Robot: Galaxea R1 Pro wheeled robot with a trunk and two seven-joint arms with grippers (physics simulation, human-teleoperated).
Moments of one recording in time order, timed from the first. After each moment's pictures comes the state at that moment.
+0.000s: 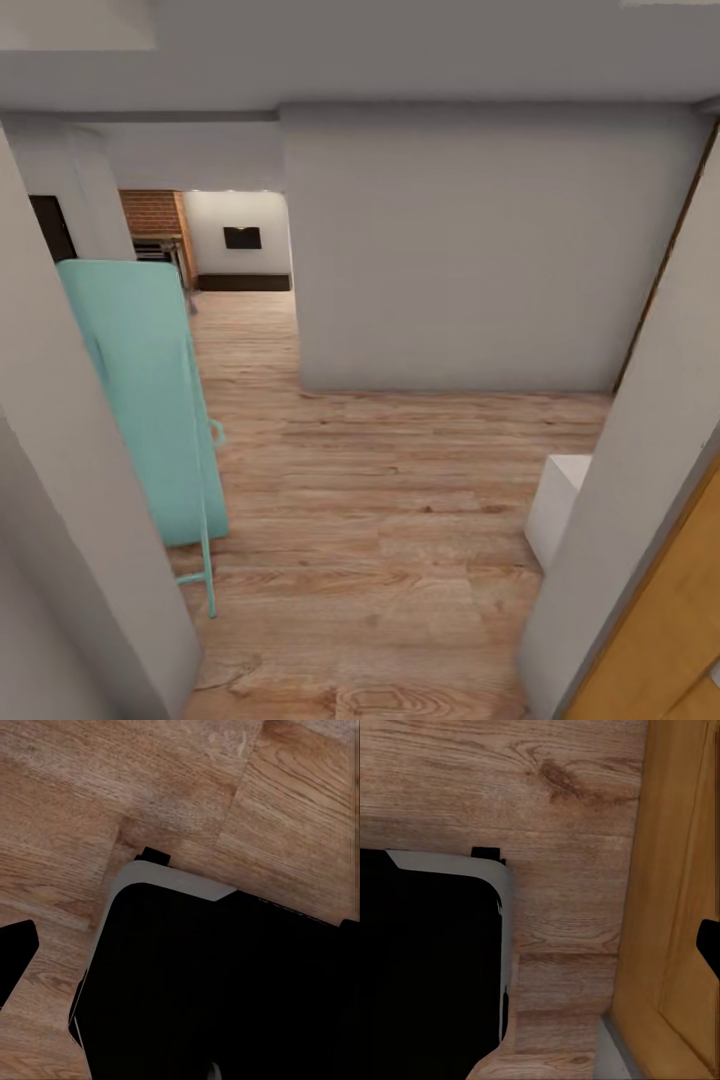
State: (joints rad) left arm -0.23 -0.03 0.07 0.00 0.28 -0.03 0.08; right arm -0.19 -0.08 0.33 0.03 -0.26 -0.10 -0.03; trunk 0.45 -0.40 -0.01
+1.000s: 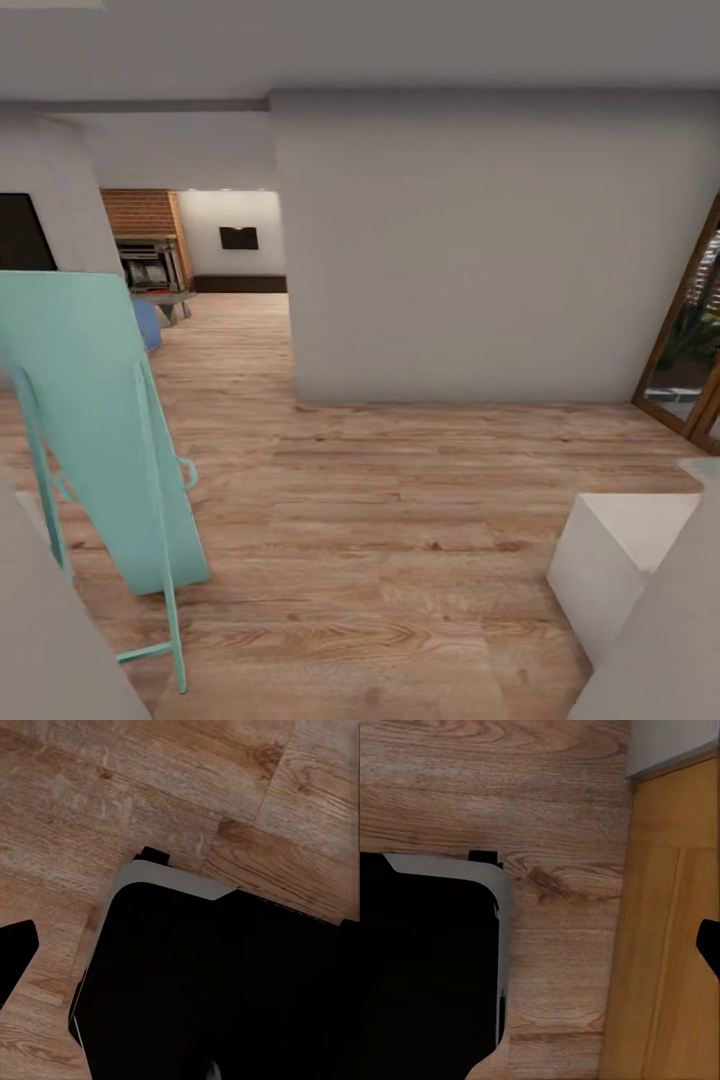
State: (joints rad) left arm -0.23 -0.03 0.07 0.00 0.28 -0.03 0.08; right arm -0.19 -0.08 0.34 0.03 -0.25 -0.11 -0.04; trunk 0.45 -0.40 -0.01
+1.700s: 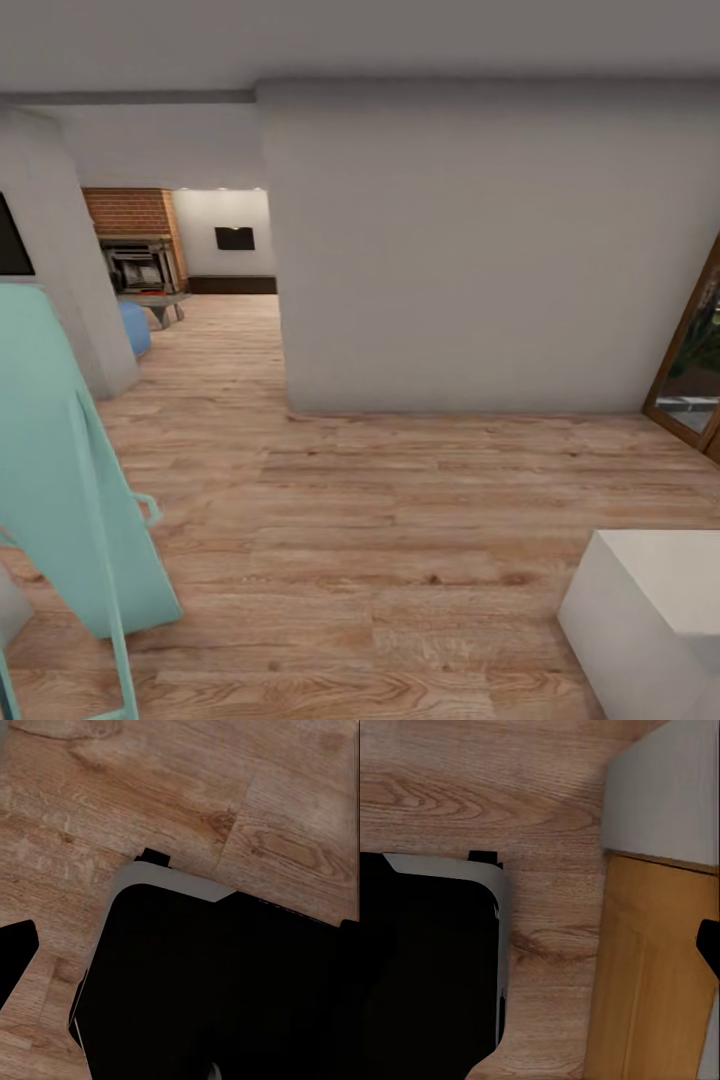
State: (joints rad) left arm -0.23 -0.03 0.07 -0.01 0.28 -0.03 0.08; right arm -0.19 -0.08 0.34 0.03 -0.25 -0.11 -0.04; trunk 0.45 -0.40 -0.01
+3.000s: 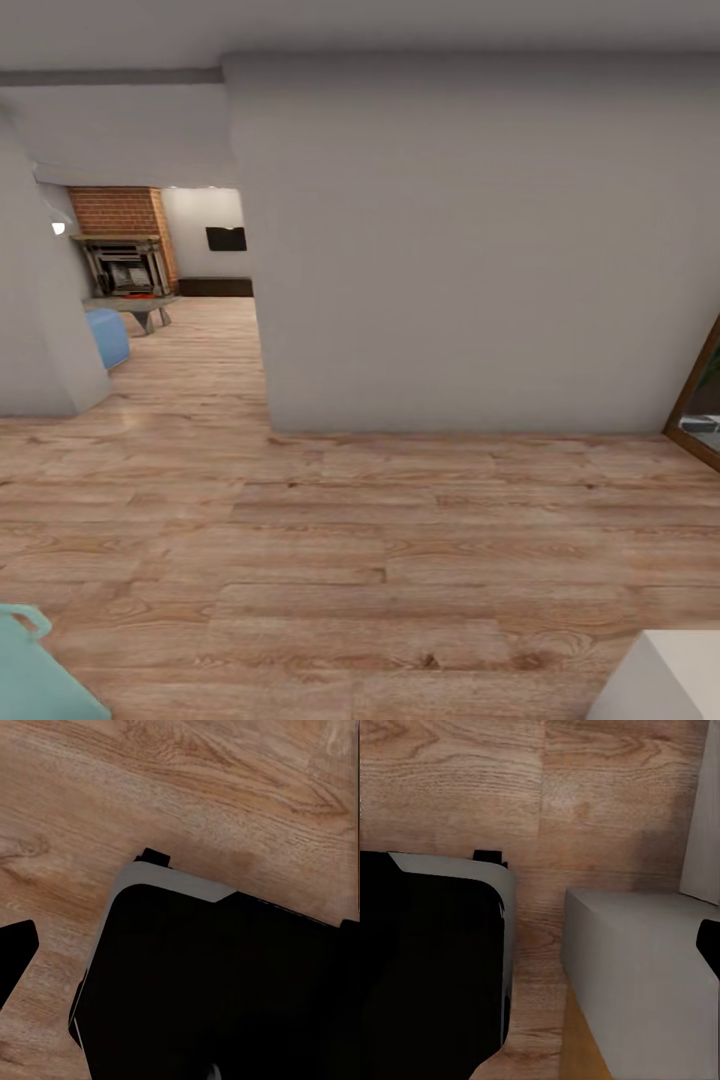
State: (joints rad) left arm -0.23 -0.03 0.07 -0.01 0.28 -0.03 0.08; right arm -0.19 -0.07 0.34 0.03 -0.25 -0.11 -0.03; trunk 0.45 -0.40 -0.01
